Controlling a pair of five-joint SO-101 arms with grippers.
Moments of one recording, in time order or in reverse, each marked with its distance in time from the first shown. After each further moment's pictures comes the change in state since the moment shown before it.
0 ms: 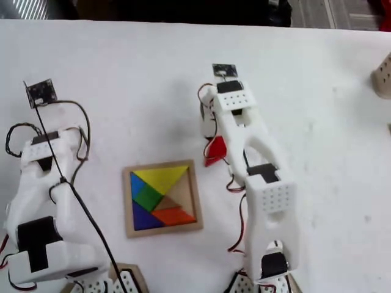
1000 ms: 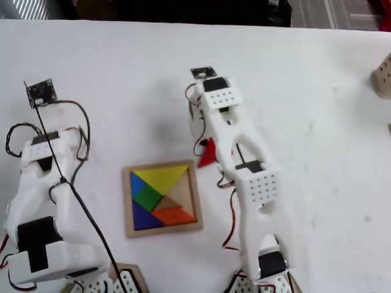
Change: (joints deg) left arm 0.0 0.0 0.0 0.0 0.0; right arm -2.8 8.4 -14.5 8.8 10.4
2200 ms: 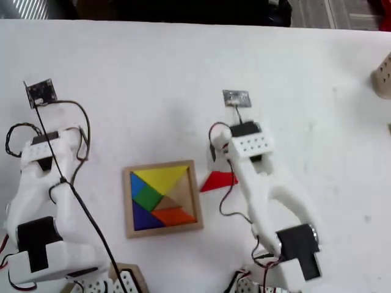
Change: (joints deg) left arm 0.0 0.0 0.0 0.0 0.0; right arm 1.5 -52.8 65.8 -22.3 -12.7
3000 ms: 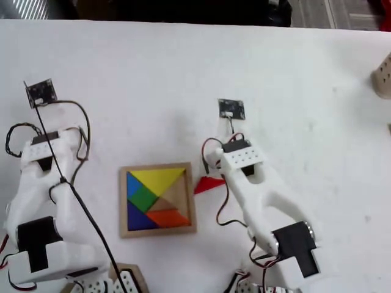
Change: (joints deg) left arm 0.0 0.0 0.0 0.0 0.0; right arm -4.0 1.1 10.4 -17.8 -3.3
